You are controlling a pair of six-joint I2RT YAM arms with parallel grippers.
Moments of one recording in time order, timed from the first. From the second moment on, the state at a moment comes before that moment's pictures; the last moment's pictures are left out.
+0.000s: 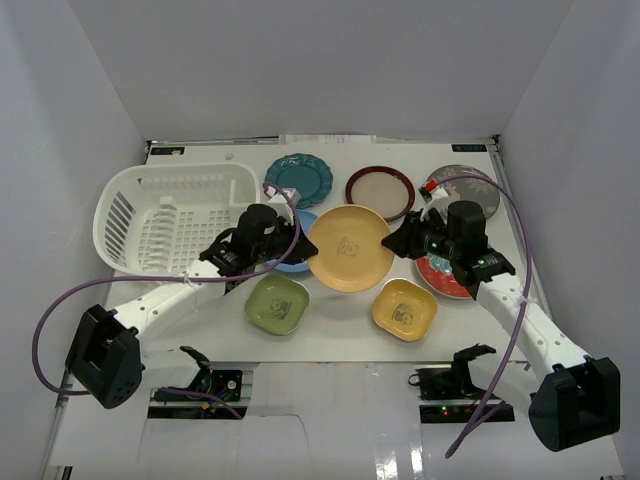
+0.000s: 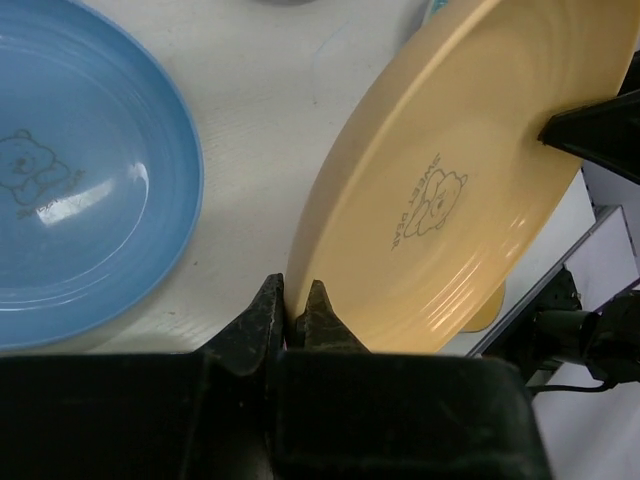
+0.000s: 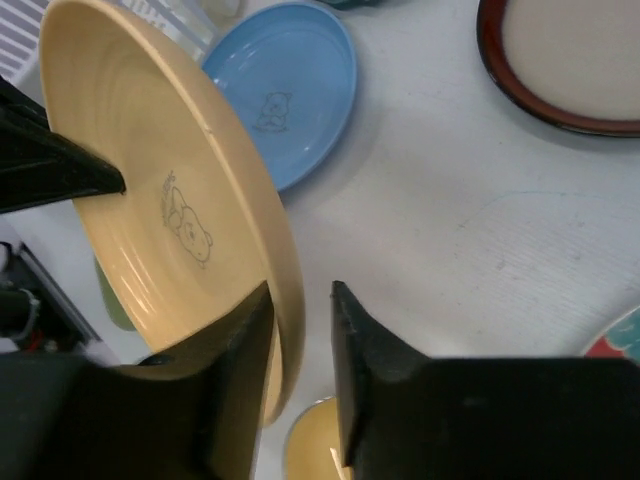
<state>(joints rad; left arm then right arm) -0.65 1.25 0.83 -0.09 0.20 -0.53 0.32 1.02 0.71 -0.15 -0.48 0.27</state>
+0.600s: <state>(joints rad) -0.19 1.01 1.08 -0.37 -0.17 -0.54 0.34 0.99 0.56 0.02 -0.50 0.40</state>
